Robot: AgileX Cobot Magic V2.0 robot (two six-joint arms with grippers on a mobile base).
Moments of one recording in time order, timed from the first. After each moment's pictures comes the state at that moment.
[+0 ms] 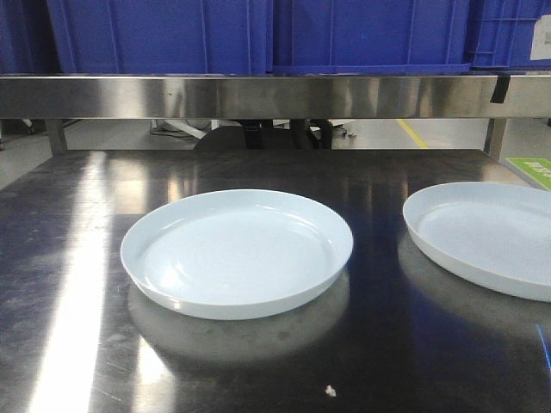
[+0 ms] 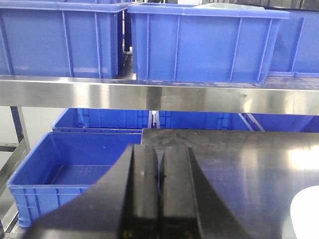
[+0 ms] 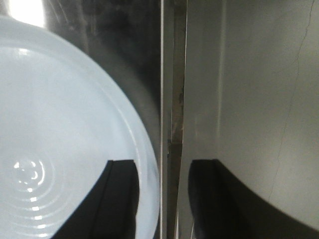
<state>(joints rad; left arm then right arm) -0.09 0.29 -0.21 -0.33 0.03 0.32 -0.20 1.70 -1.18 0.18 0.95 -0.17</state>
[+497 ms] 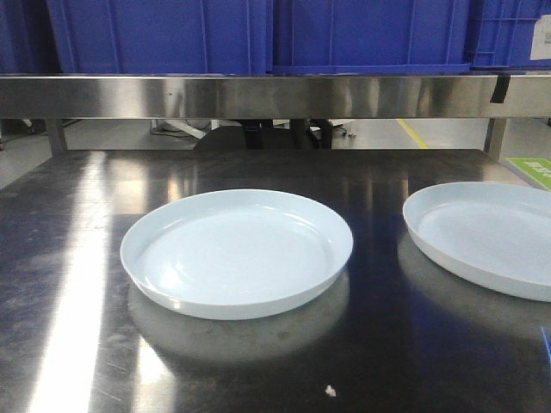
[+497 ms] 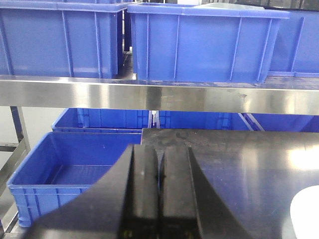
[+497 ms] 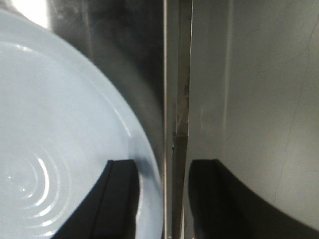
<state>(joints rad) -0.09 0.29 -0.21 -0.33 0.03 0.32 -0.20 1.74 -1.17 0.20 0.95 -0.17</state>
